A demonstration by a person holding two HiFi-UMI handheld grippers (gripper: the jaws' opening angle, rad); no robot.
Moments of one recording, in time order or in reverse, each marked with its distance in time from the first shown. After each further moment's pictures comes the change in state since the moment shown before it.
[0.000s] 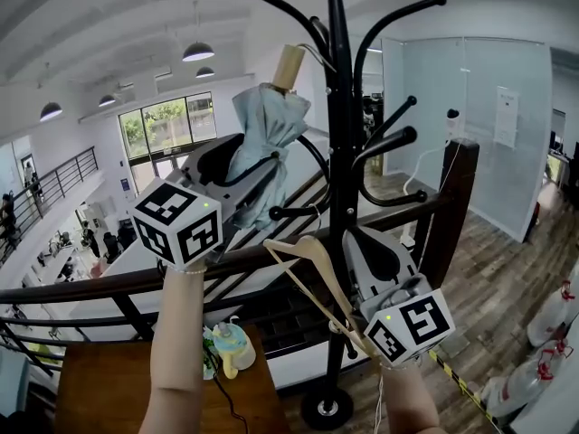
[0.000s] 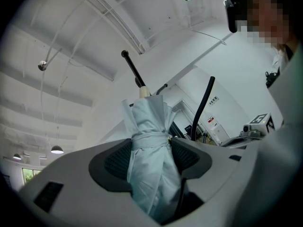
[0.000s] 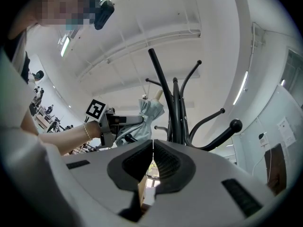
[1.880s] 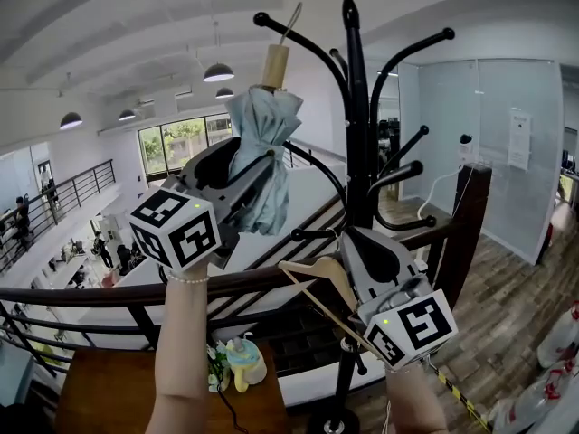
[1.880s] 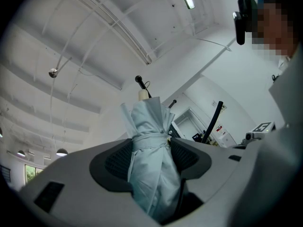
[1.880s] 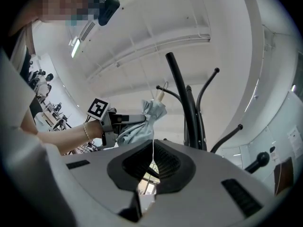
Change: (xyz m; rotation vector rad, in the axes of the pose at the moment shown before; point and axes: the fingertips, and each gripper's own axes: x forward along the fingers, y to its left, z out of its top) left arm -0.038 0.037 0.056 -0.033 -0.105 0.084; right arm 0.035 0.035 0.049 -0.077 -0.058 0.081
